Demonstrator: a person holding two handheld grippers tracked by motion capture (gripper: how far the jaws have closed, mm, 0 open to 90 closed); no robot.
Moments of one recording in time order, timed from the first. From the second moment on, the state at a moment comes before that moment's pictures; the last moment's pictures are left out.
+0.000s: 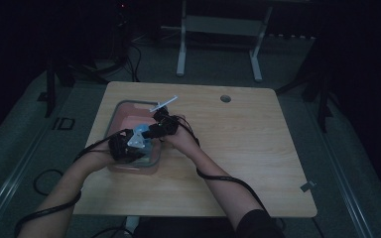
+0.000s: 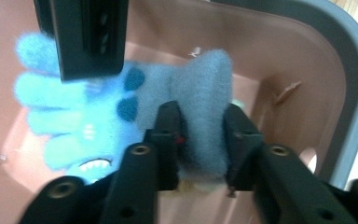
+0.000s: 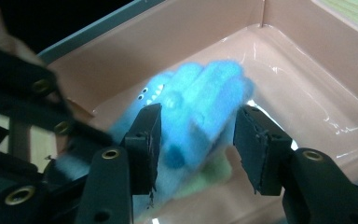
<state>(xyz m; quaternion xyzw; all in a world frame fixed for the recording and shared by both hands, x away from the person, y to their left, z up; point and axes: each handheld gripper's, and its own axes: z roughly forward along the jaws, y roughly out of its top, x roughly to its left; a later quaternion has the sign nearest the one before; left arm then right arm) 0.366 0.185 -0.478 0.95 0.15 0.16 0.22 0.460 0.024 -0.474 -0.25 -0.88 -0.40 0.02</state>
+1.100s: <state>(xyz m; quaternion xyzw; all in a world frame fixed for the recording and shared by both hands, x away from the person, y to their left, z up) 0.358 0.156 -0.451 0.90 0.24 0.17 0.33 0.442 -0.040 -0.461 -0.22 -0.87 -0.44 0.01</state>
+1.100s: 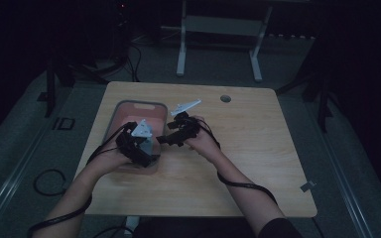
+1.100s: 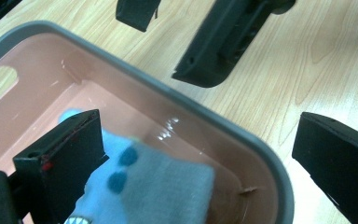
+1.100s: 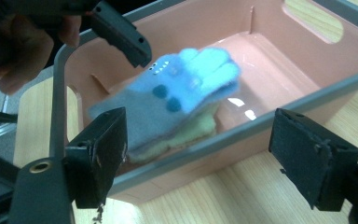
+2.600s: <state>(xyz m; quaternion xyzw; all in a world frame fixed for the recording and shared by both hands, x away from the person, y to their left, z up) 0.337 0.060 -0.465 0.91 0.14 0.11 0.38 0.428 -0.141 -0.485 -0.26 -0.87 -0.43 -0.02</state>
